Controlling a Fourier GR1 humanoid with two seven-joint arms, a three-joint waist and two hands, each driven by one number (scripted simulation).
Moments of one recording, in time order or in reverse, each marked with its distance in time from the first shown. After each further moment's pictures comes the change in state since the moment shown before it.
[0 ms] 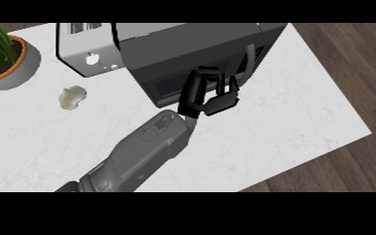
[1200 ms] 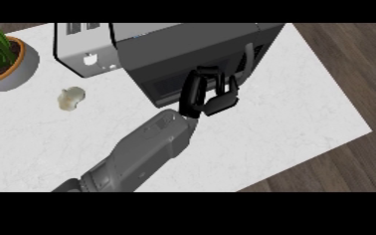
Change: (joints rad) left arm -0.023 0.000 -0.039 0.033 0.104 0.001 -0.117; right arm -0.111 -0.165 -0.106 0.104 -0.016 0.027 0.025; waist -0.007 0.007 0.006
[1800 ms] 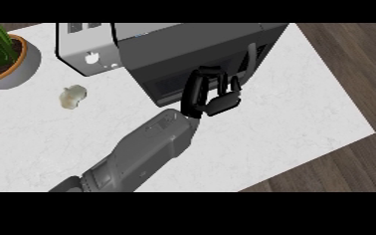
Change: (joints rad) left arm -0.020 0.000 -0.030 0.008 0.044 -0.005 -0.027; right arm -0.045 -0.021 -0.014 0.109 -0.068 0.047 -0.002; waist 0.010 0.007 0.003
